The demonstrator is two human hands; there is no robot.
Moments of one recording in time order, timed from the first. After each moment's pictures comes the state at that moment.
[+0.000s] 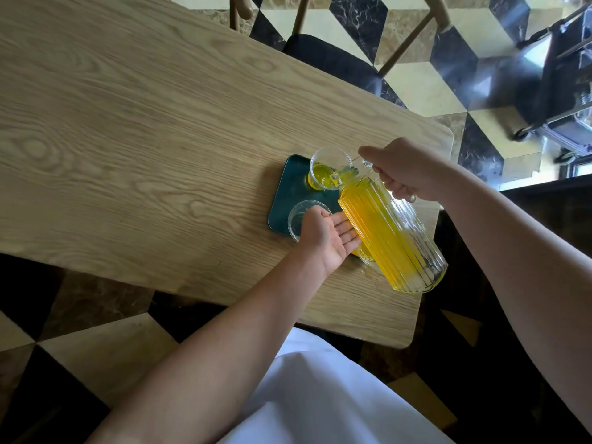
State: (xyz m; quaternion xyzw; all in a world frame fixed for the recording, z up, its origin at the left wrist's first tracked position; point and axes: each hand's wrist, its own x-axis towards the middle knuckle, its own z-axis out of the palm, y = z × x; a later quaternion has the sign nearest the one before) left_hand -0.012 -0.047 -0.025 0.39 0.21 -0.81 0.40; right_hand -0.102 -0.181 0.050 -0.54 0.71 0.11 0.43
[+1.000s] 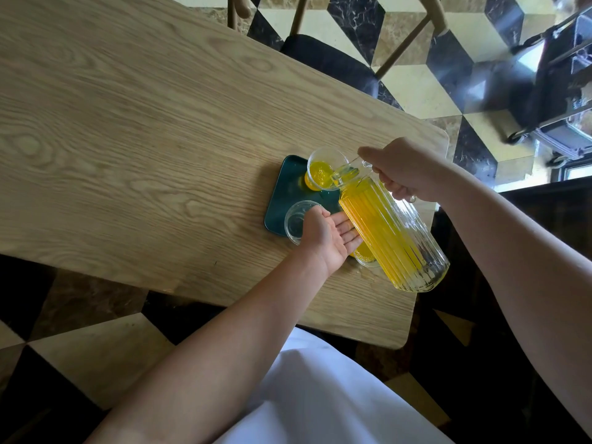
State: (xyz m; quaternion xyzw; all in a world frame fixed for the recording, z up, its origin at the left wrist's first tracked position) left_hand -0.019 -0.051 -0.023 0.38 0.23 -0.80 0.40; right_hand -0.102 -0.180 0.054 -0.55 0.71 0.11 0.42
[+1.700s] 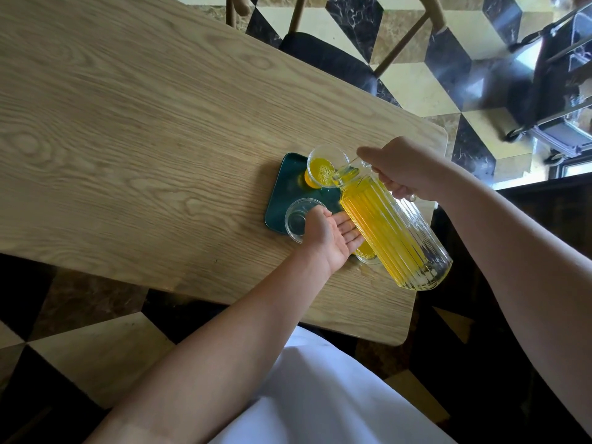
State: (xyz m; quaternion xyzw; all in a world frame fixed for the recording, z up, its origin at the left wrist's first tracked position) left_hand -0.021 -0.049 -0.014 0.38 0.23 -0.80 0.40; right_hand -0.100 -0.174 0.060 -0.56 0.71 0.12 0.41
